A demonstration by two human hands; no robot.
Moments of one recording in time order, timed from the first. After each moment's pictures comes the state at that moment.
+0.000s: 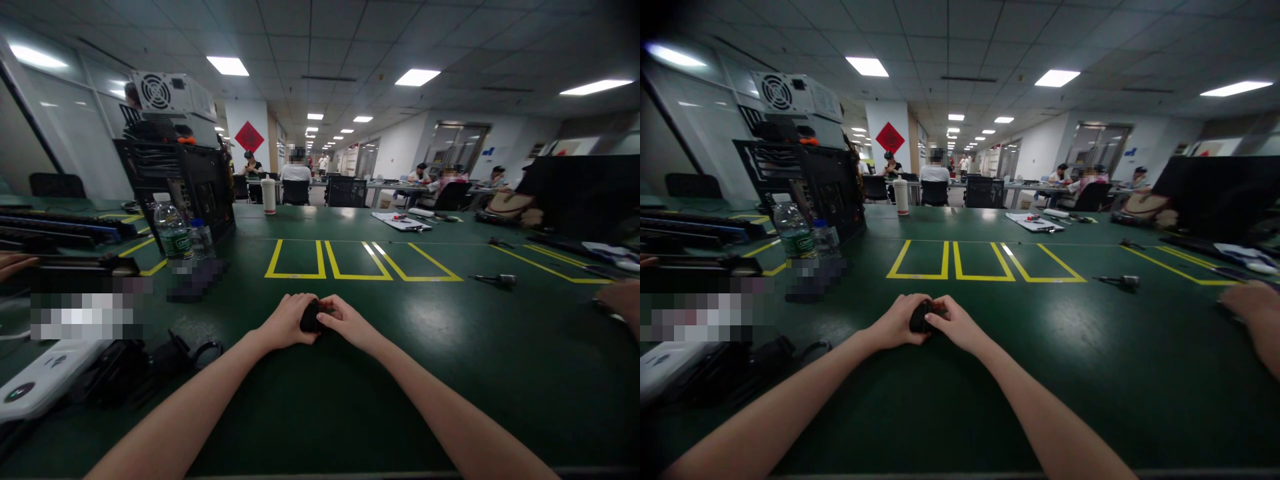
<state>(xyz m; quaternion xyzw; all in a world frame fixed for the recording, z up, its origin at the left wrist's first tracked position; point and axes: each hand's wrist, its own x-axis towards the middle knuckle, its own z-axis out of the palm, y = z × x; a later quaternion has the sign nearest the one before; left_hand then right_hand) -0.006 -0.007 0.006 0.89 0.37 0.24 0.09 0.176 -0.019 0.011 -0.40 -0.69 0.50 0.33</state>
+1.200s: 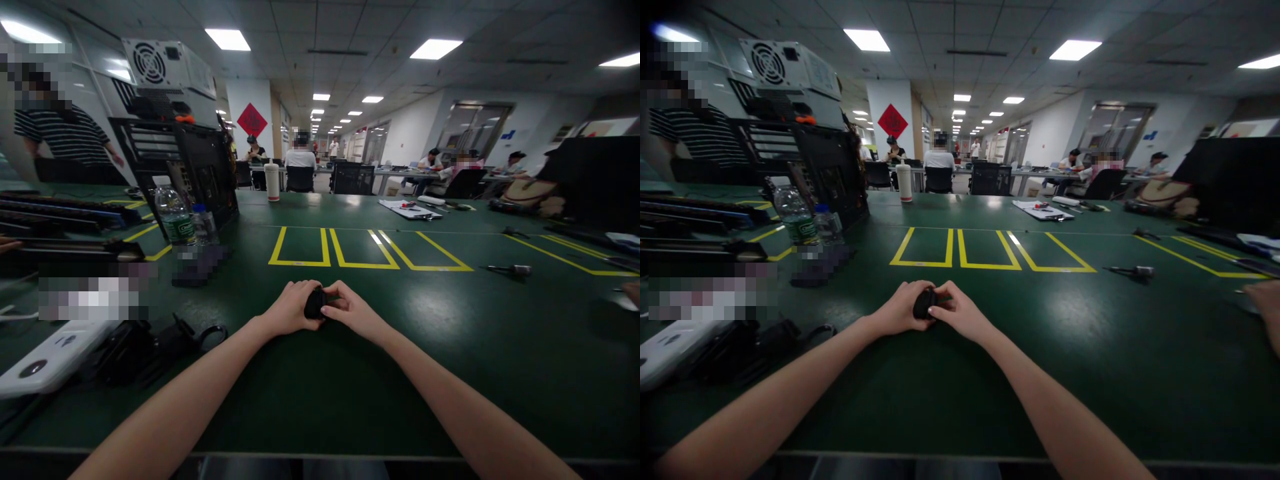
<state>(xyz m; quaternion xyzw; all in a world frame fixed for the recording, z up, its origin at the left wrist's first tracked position) -0.007 -0.006 0.003 0.90 0.36 0.25 0.08 0.176 -0.020 0.007 -0.34 -0.69 0.53 0.35</state>
